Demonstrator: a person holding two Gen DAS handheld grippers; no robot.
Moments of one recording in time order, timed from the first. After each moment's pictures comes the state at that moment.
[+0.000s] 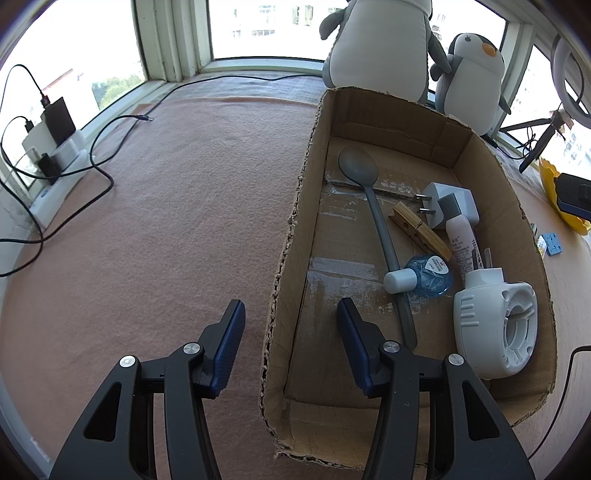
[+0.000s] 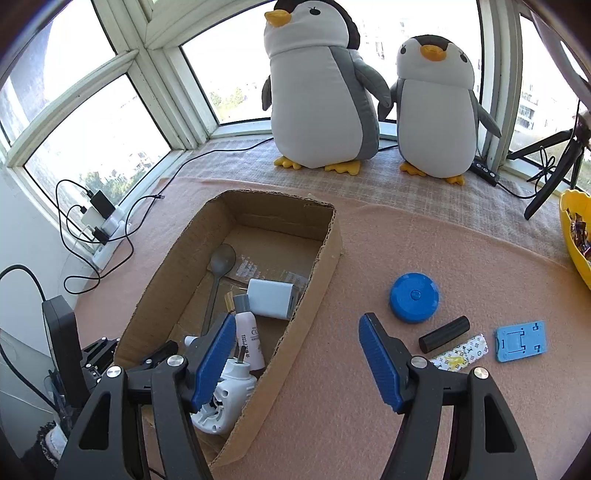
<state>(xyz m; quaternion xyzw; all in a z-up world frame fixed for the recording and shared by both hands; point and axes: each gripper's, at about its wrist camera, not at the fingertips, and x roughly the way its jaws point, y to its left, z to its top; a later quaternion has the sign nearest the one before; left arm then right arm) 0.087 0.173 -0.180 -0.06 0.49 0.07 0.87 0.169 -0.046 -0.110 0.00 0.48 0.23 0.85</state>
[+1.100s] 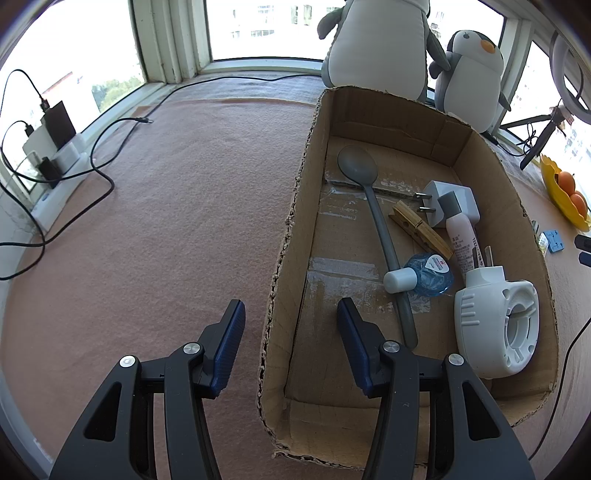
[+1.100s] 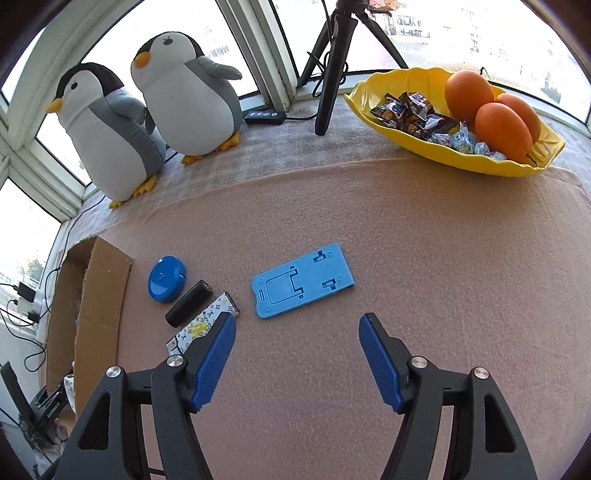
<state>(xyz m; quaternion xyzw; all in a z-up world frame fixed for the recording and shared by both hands) 0.088 0.174 -0.180 -0.06 0.49 0.07 0.87 0.193 -0.249 -0.155 0.10 0.53 0.05 0.84</state>
